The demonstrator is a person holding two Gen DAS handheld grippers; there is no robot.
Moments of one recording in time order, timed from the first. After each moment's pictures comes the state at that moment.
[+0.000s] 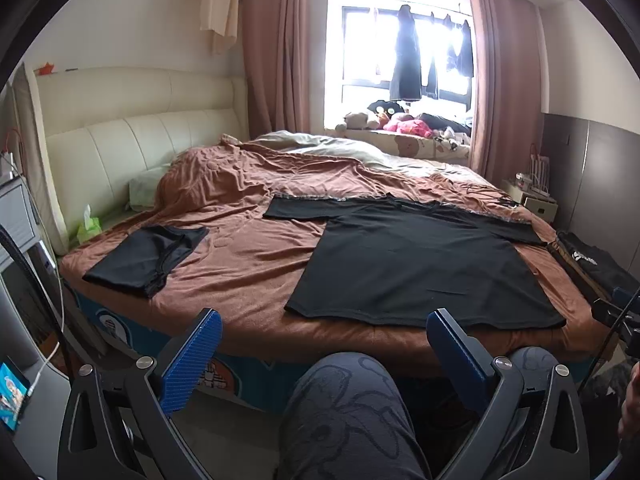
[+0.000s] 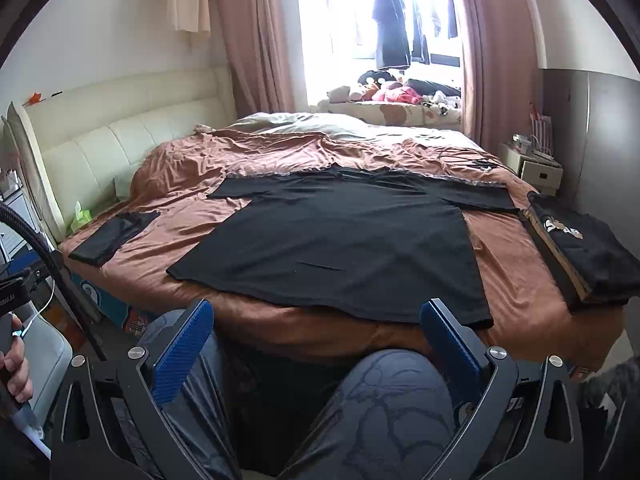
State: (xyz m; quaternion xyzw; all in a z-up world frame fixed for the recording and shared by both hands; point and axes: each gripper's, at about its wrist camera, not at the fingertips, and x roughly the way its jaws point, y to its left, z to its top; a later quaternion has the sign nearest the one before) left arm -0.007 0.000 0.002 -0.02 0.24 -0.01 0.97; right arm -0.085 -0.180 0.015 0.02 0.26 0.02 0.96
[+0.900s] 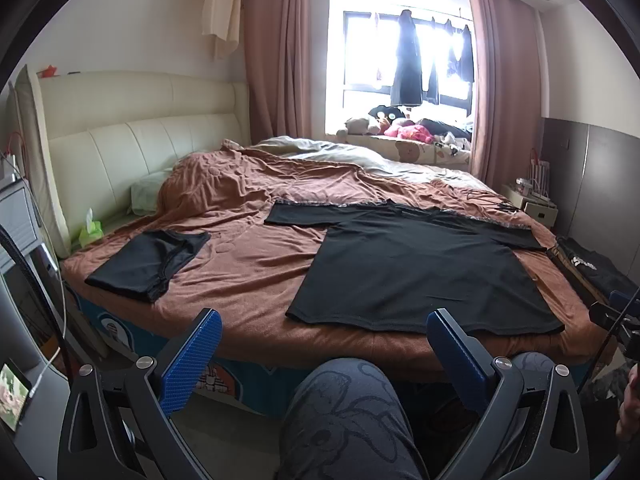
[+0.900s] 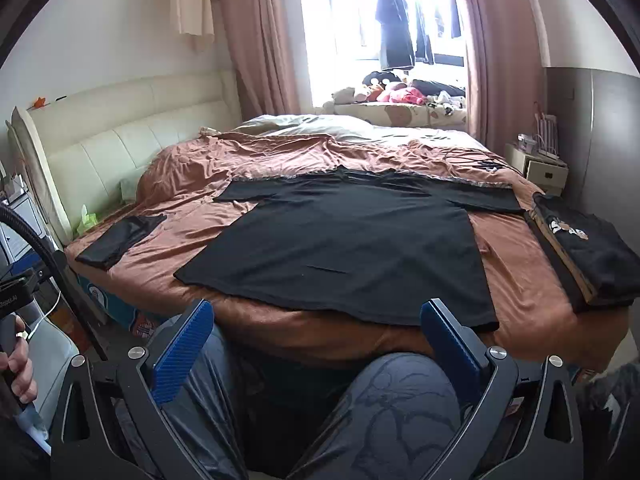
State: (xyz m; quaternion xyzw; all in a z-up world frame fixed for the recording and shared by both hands) left arm -0.010 -0.003 0.009 -0.02 0.23 0.00 0.97; right arm -0.084 -0.179 0.016 0.03 0.26 0.03 0.96
